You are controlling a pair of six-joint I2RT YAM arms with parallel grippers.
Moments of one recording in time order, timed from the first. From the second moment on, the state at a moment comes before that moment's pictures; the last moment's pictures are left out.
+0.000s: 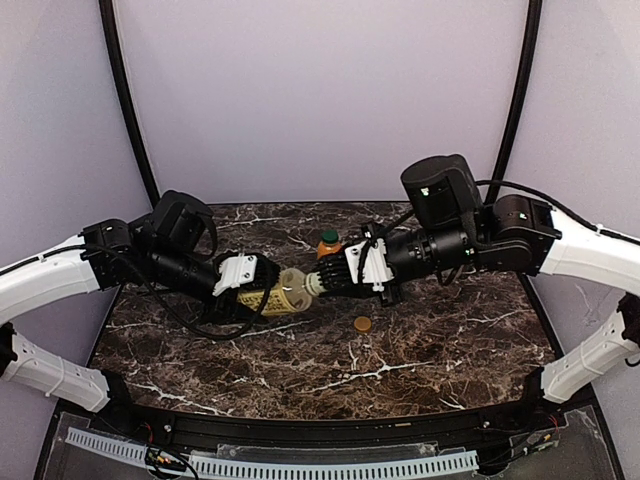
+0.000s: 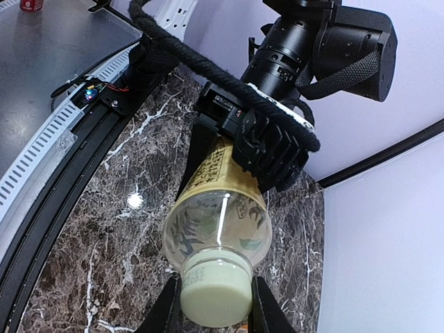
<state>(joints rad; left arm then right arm) -0.88 1.17 1.08 -0.70 0.39 0.66 1.18 1.35 1.37 -0.54 -0.25 -0.89</state>
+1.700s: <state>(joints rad) -0.87 1.16 1.08 -0.72 0.34 0.65 1.17 1.34 1.33 -0.47 -0.22 -0.80</state>
